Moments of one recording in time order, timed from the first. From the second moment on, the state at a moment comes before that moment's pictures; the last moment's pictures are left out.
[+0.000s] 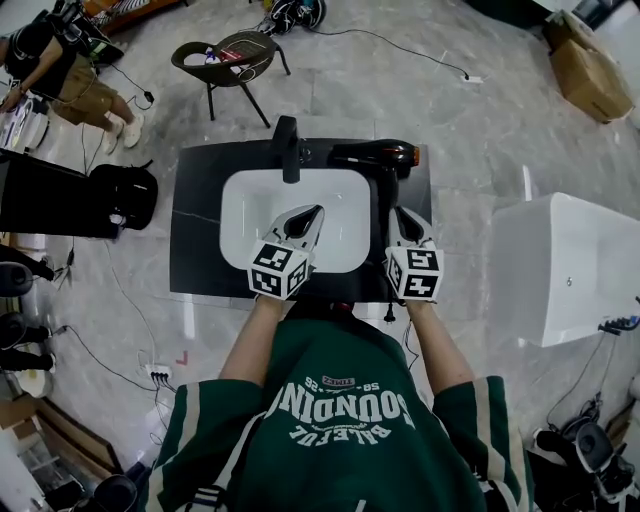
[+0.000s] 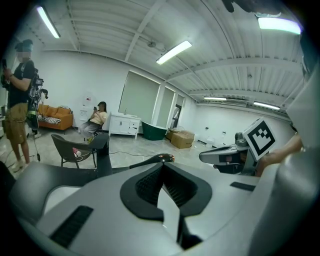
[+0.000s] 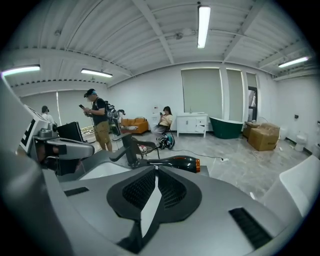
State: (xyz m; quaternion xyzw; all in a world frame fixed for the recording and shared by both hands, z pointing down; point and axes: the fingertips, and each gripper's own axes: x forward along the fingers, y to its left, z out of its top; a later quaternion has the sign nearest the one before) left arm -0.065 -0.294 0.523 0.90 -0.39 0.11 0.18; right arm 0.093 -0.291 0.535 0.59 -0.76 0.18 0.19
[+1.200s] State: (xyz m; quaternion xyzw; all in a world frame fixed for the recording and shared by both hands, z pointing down) left arm -0.072 -0.267 0.520 0.90 -0.39 0.11 0.17; right arm 0.050 -0.255 0.521 0.53 -0.81 0.13 0.21
